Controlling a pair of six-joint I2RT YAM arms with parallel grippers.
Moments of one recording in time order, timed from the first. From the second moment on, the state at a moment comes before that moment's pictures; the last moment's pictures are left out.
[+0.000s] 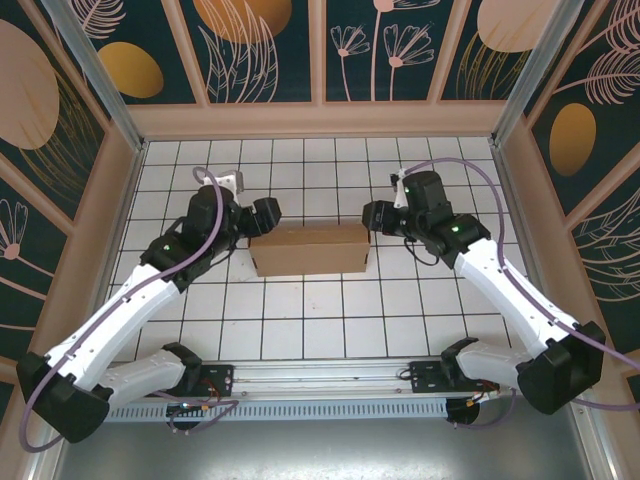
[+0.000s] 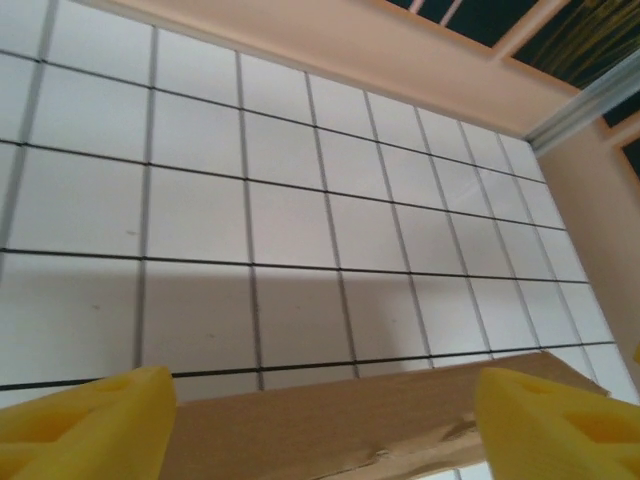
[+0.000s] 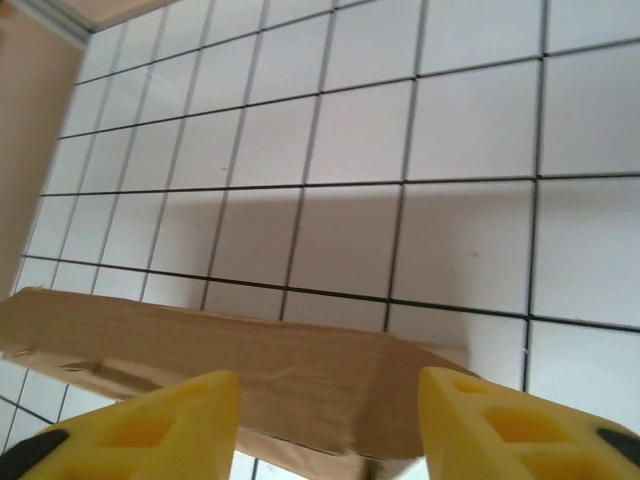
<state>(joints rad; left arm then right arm) -0.56 1.06 1.02 -0.50 -0.10 -0.64 0.49 1.17 1.06 -0.59 -0.15 0.52</state>
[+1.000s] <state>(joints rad) -0.45 0.68 0.67 -0.51 0.08 0.63 0.56 0.94 0.88 -0.36 -0.41 -0.75</state>
